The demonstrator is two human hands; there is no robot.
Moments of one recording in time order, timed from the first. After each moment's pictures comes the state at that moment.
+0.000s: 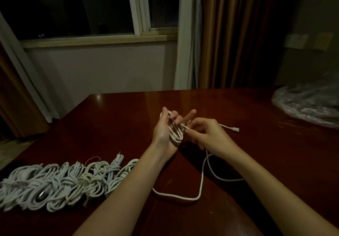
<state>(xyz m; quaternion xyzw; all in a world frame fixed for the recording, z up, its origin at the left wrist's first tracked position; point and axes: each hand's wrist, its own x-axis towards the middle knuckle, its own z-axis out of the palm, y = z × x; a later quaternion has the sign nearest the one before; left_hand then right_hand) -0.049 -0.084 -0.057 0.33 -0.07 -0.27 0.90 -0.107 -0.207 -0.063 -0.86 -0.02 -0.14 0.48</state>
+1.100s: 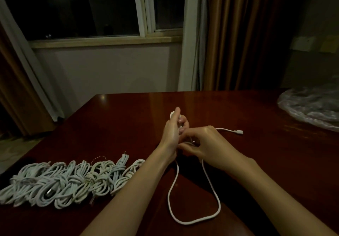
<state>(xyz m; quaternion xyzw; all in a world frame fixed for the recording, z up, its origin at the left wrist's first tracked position) -0.046 -0.083 -0.063 0.55 -0.13 -0.20 0.80 -0.119 -0.189 -0.052 -0.93 -0.18 -0.14 0.30</state>
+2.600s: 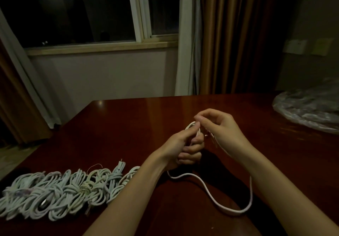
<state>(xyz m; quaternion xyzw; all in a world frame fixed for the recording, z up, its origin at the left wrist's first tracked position) -0.056 -0.077 -0.052 0.51 -0.30 -0.45 0.67 -0.113 -0.217 -0.037 -0.76 -0.04 -0.21 0.61</state>
